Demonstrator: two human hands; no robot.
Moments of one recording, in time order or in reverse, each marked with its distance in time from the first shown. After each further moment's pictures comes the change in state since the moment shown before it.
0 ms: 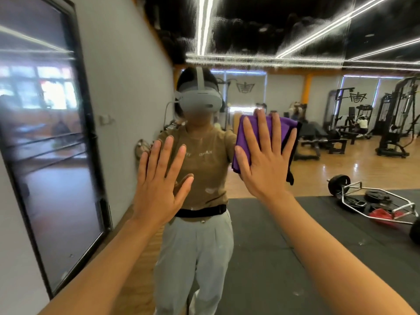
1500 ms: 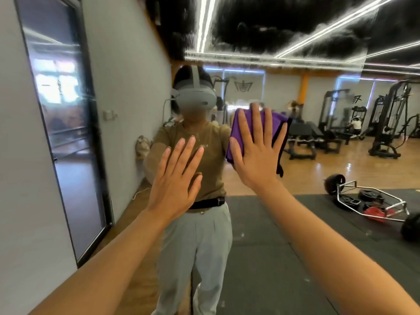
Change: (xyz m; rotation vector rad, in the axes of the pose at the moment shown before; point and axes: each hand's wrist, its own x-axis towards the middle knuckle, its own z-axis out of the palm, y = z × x) left_hand -0.011 -0.036 -0.025 -0.016 -0.045 0.104; right_hand 0.015 -0.073 0.006 0.001 -0.019 -0.003
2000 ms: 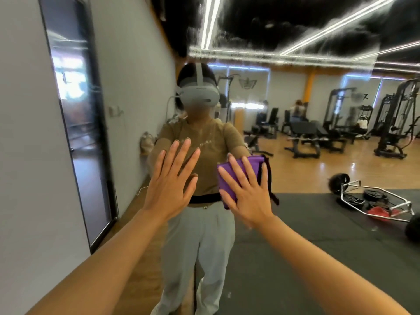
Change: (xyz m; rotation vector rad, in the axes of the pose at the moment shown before) left_hand -0.031 -0.024 -0.005 -0.014 -0.069 -0.024; right_hand -0.103 -0.022 0.015 0.021 -0.168 -0.279
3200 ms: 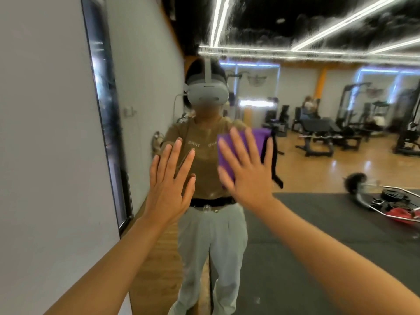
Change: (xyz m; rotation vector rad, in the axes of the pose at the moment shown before) left_hand -0.029 -0.066 -0.013 -0.082 0.048 -0.114; right_hand 0.091 -0.060 -0.001 0.007 0.163 0.045
